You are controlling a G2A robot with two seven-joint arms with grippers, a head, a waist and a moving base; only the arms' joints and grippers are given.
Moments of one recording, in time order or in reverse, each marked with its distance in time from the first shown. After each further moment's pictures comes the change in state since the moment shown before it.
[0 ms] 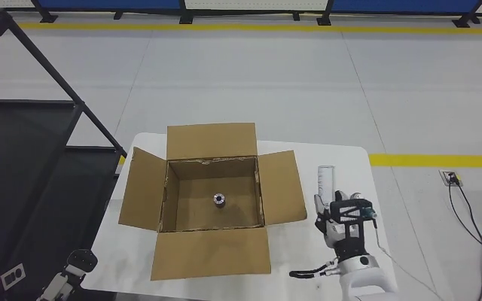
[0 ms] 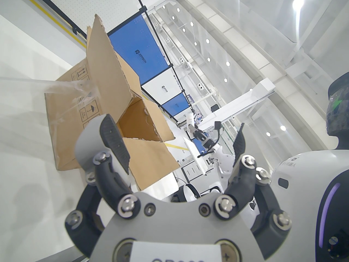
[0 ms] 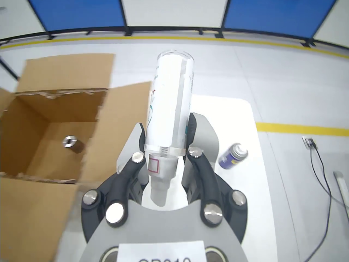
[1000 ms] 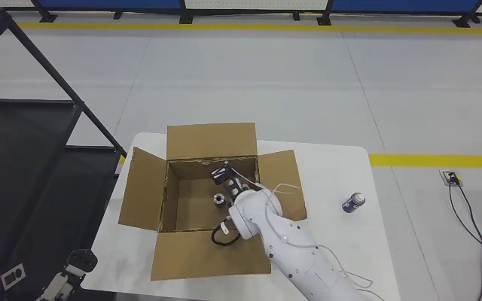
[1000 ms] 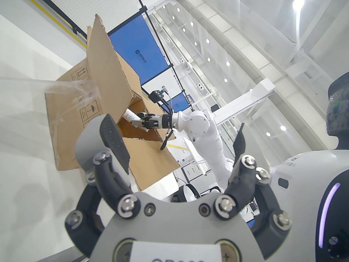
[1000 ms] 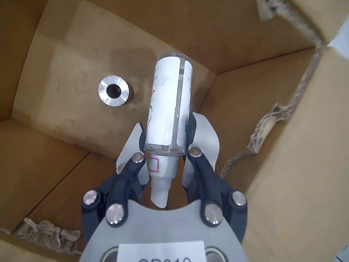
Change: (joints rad) left arm 0.000 0.000 0.000 0.000 0.000 0.000 0.000; right arm 0.929 -0.205 -0.503 1.119 0.176 0.134 0.602
